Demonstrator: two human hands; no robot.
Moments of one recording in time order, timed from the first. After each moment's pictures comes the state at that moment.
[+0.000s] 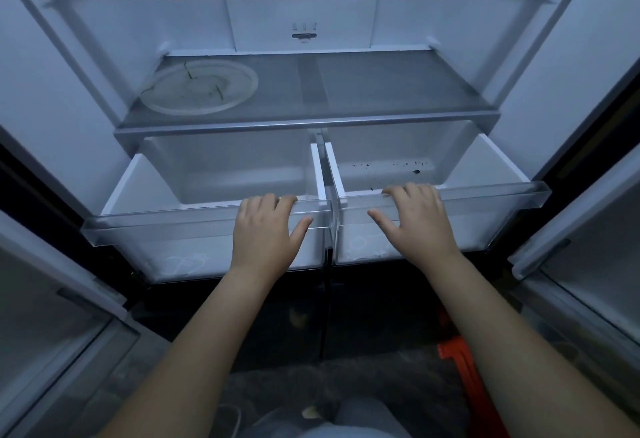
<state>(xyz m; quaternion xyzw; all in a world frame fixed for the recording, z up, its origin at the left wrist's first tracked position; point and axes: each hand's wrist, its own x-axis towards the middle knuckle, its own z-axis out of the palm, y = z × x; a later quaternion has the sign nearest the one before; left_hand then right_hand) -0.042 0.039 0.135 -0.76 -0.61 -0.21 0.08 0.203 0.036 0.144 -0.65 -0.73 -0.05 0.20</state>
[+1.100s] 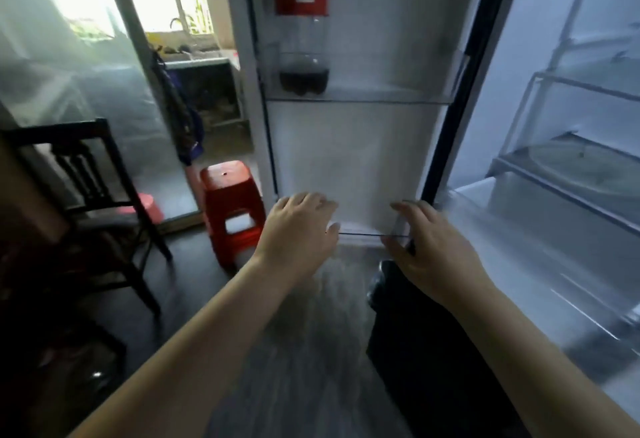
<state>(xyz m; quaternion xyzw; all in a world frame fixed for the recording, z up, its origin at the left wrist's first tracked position) -0.145 -0.305 0.259 -0.38 -0.89 -0.13 0.22 -0.026 -0.132 0.262 -0.09 -0.96 0.12 0.22</state>
